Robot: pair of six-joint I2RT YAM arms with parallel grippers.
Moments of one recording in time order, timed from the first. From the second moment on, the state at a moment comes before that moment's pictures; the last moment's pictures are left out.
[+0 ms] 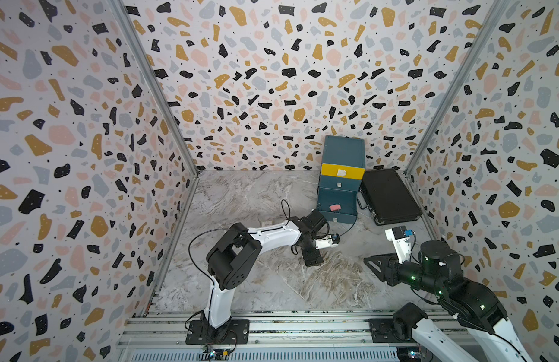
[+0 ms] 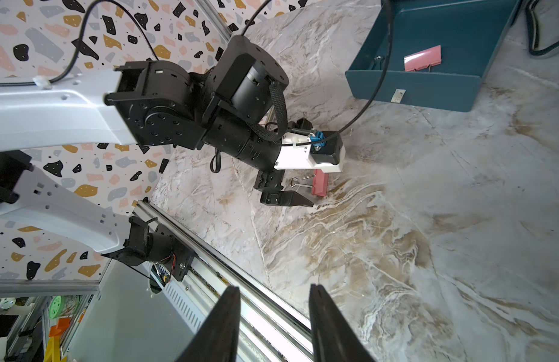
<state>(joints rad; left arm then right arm) -0.85 1.97 1.34 -0.60 0.22 0.57 0.55 0.49 0.89 -0.96 -0.32 0.47</state>
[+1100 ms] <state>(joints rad) -0.79 2.05 1.57 -0.29 0.18 0.01 0.55 0.49 0.86 -0.96 -0.30 0.47</state>
